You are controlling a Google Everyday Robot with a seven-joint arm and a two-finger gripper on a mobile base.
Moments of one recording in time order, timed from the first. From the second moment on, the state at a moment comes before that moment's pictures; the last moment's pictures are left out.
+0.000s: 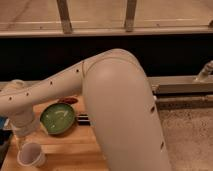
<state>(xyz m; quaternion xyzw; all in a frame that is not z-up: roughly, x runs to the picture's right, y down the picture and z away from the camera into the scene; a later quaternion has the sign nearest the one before) -0.322 0.231 0.637 -0.39 0.15 0.42 0.80</state>
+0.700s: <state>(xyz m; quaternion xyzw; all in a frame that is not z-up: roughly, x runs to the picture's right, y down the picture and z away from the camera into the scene) -0.296 0.290 0.683 -0.44 0.20 0.43 0.76</state>
